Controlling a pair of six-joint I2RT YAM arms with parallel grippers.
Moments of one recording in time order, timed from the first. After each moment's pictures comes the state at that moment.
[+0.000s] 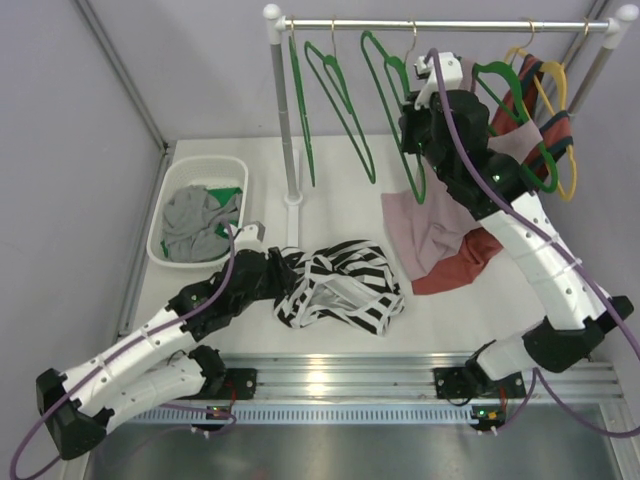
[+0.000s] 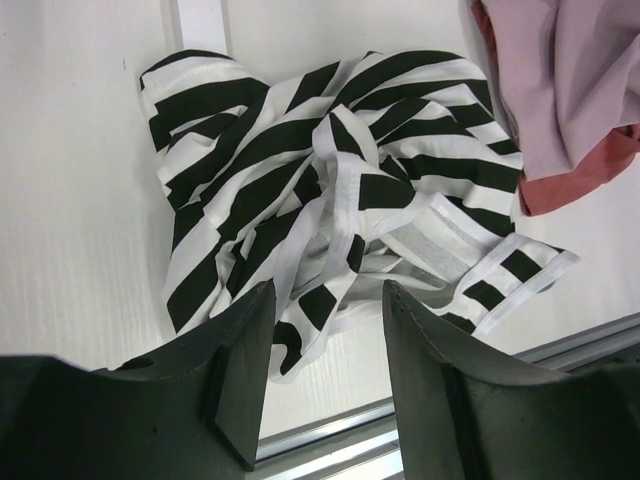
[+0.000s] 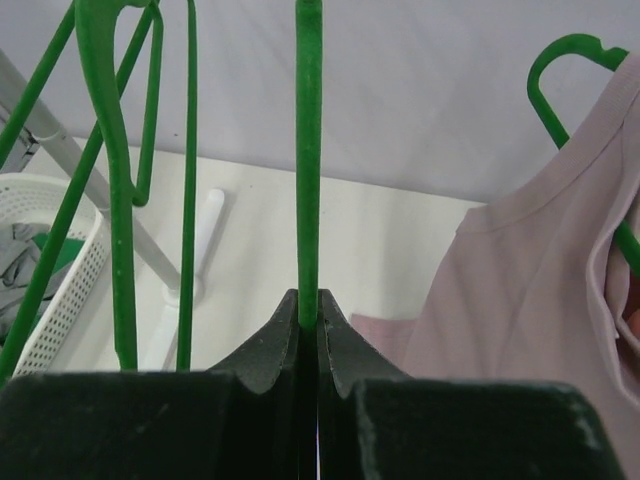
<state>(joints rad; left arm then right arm) -0.83 0.78 0.69 -0.51 -0.30 -0.79 0.63 1.47 1.87 -0.57 0.40 0.08</state>
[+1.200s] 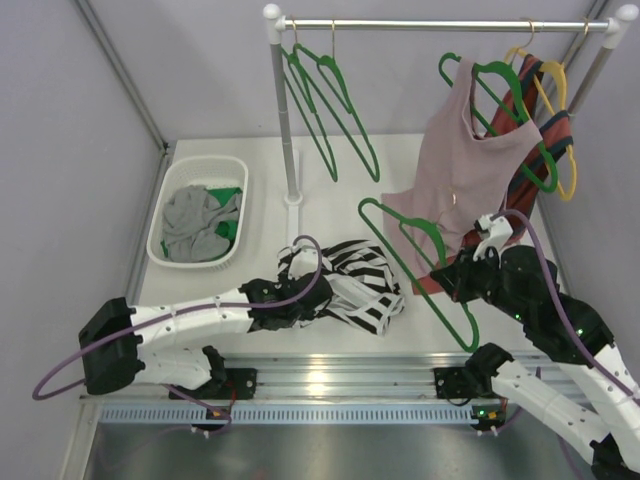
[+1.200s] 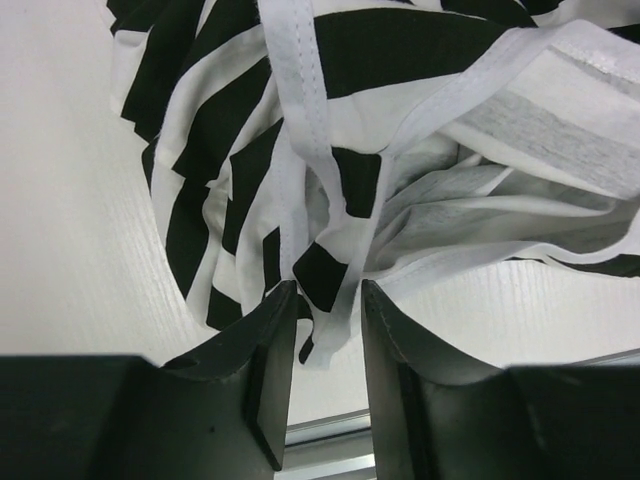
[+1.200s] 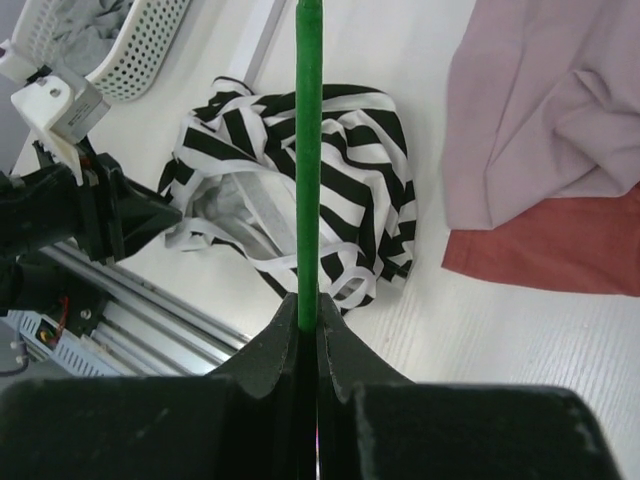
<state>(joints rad) -1.13 1.23 0.78 -0.60 -0.51 -0.76 0.63 0.54 0.95 -0.85 0.03 0.42</state>
